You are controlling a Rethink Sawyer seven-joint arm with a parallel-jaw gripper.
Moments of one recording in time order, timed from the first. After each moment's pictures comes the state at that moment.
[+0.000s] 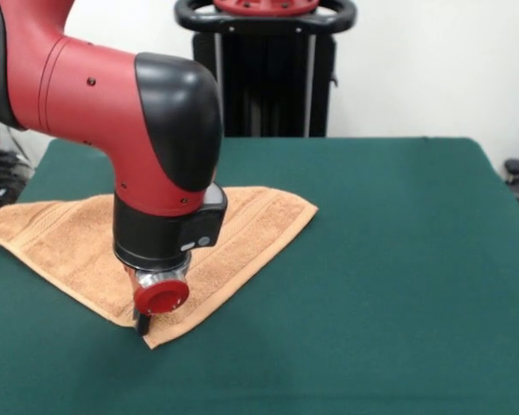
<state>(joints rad) -0.30 -0.24 -0.04 1.09 -0.29 0.64 2.82</state>
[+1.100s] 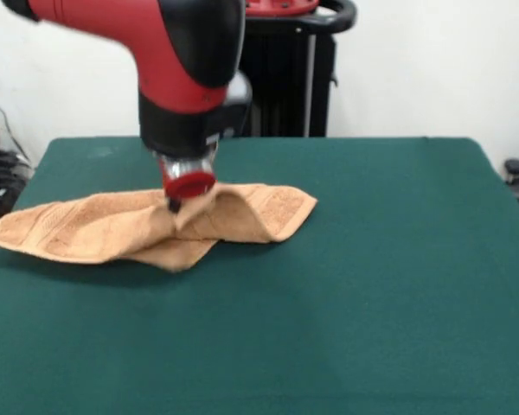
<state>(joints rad) -0.29 -0.48 -0.05 1.34 -0.29 0.95 2.82</state>
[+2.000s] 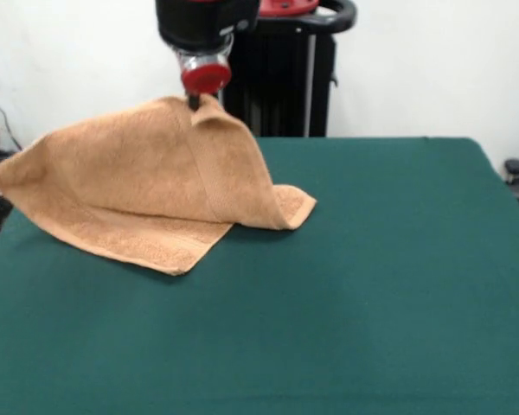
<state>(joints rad) -0.31 -0.72 -0.05 1.61 -0.29 1.07 2.82</state>
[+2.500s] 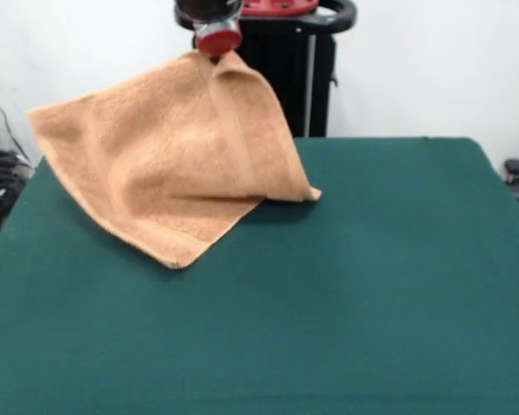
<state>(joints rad) -0.36 -0.79 -0.04 1.78 -0.26 1.18 2.82</state>
